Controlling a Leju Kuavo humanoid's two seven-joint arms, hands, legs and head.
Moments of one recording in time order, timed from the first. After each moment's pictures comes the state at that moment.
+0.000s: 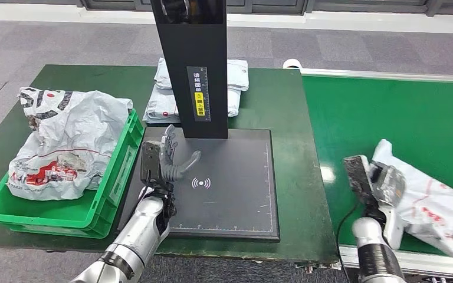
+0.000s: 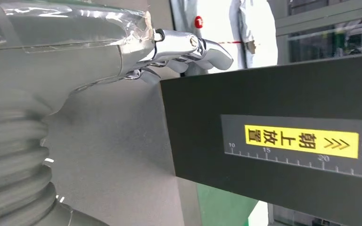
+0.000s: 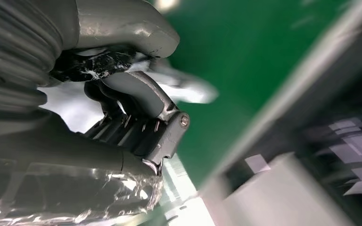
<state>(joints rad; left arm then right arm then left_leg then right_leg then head) -0.51 -0.25 -0.19 -0.64 -0.08 0.14 -0.56 -0.32 0.03 -0.23 -0.97 0.85 -0.47 -0.22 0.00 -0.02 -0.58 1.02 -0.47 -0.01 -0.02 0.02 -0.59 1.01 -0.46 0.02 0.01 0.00</state>
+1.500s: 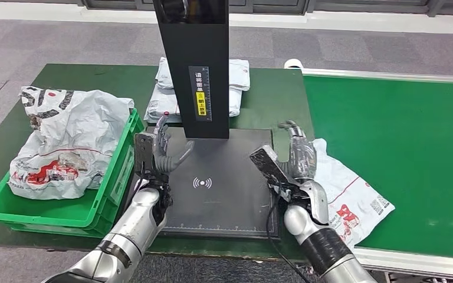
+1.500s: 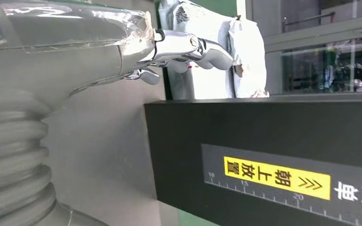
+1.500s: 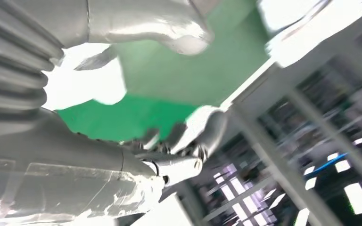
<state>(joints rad) -0.57 -0.23 -0.18 -0.59 -0.03 0.18 -0.58 -0.40 0.06 0.39 -1.01 0.77 -0.57 -0.04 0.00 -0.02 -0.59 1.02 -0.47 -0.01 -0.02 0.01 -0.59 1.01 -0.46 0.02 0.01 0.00</state>
